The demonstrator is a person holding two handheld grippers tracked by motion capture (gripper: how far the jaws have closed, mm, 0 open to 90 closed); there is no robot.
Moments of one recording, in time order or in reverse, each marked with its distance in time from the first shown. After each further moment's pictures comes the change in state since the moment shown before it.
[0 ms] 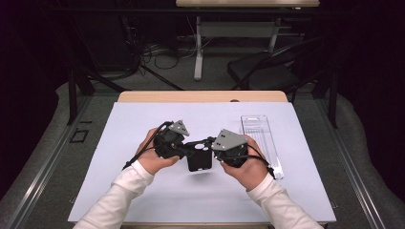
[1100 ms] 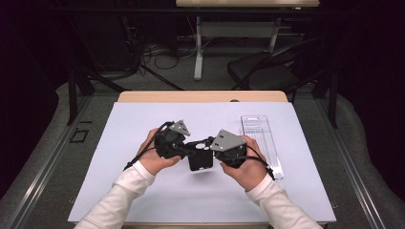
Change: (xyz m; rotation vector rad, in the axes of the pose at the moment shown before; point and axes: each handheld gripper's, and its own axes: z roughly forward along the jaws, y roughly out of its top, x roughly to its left) left arm 0.000 0.001 0.002 -0.016 0.003 -0.011; right arm 0.003 0.002 0.000 0.022 -0.043 -0.005
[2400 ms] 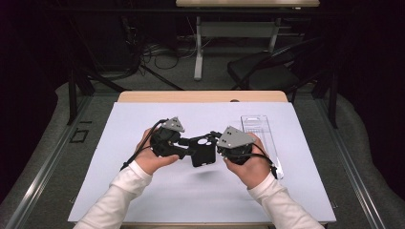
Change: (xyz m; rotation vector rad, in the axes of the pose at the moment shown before) left arm 0.008 -0.007 -0.008 -0.106 -0.007 -0.032; right arm -0.013 -0.006 -0.005 -0.116 -0.025 0.036
